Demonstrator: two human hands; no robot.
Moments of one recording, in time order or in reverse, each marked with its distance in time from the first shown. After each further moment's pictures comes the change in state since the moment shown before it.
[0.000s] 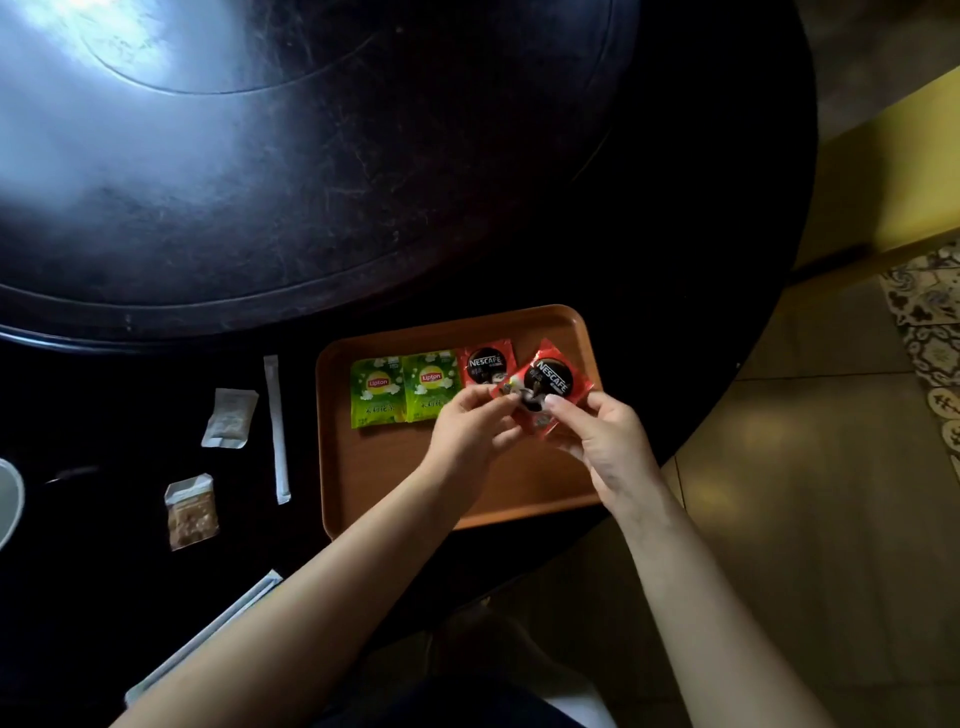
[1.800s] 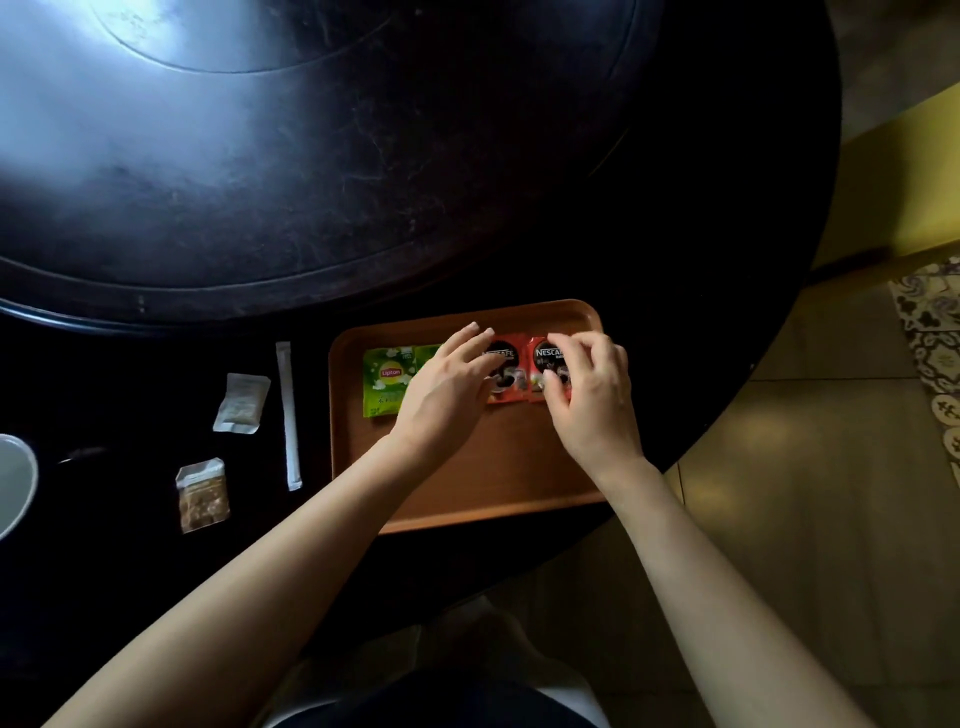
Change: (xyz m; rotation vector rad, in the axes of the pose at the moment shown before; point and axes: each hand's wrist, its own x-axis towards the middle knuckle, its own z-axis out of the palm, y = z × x) left_hand 0.019 0.032 -0.035 1.610 -0.027 0.868; right_hand 0.016 -0.010 0.020 -1.141 0.185 -0.671
